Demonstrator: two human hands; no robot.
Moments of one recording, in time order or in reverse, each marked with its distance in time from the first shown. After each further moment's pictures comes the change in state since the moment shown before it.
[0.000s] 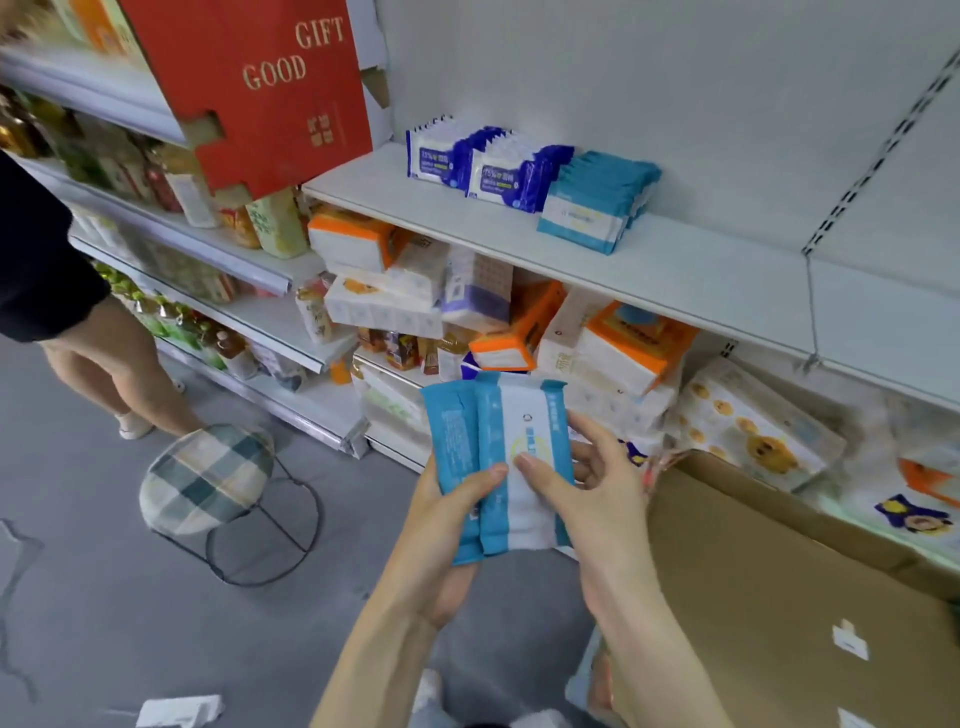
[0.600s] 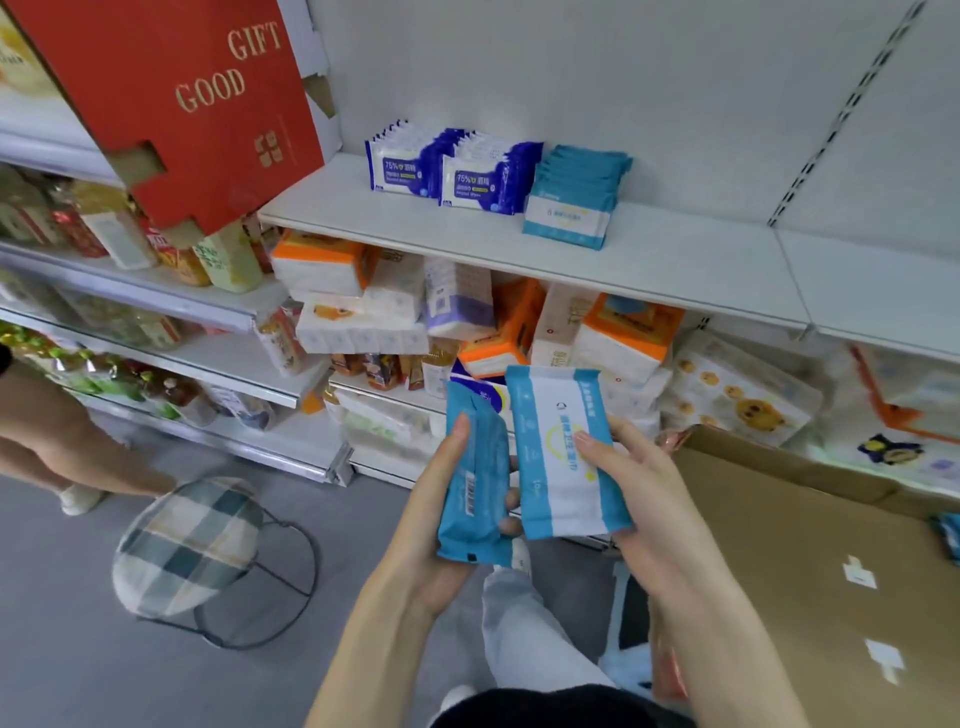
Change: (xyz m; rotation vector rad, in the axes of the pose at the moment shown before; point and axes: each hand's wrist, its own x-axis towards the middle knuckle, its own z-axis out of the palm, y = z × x) left_hand 0.046 0.071 -0.055 -0.063 -0.214 -0.320; right_hand 0.018 -0.019 0.045 0.300 -0.011 0.203
